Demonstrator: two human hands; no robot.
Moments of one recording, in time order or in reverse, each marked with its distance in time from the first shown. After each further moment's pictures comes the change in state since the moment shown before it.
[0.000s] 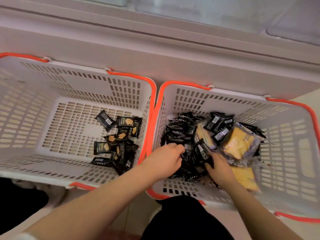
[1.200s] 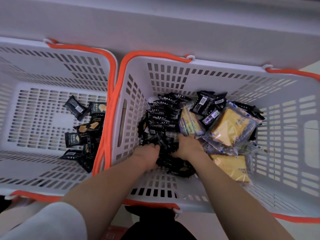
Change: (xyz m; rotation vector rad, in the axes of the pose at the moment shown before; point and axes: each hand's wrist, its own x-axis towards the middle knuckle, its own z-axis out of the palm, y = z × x) left_hand 0.073 -0.036 0.099 0.420 -0.530 -0.292; right_hand 0.067 -0.026 0.013 -0.178 -0.268 0.012
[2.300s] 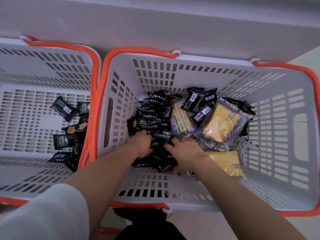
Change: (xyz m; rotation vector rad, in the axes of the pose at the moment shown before) left_hand 0.036 -0.011 -0.010 -0.157 0.062 -0.038; right_hand -0.016 0.029 0.009 -0.598 0.111 -0.468
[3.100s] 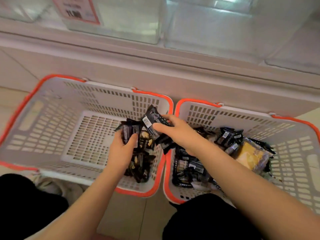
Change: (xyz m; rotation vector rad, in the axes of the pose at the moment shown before) left_hand -0.197 -0.132 -0.043 -1.263 1.034 -0.205; right_hand -0.014 -0.146 -0.226 1.350 0.408 -0.038
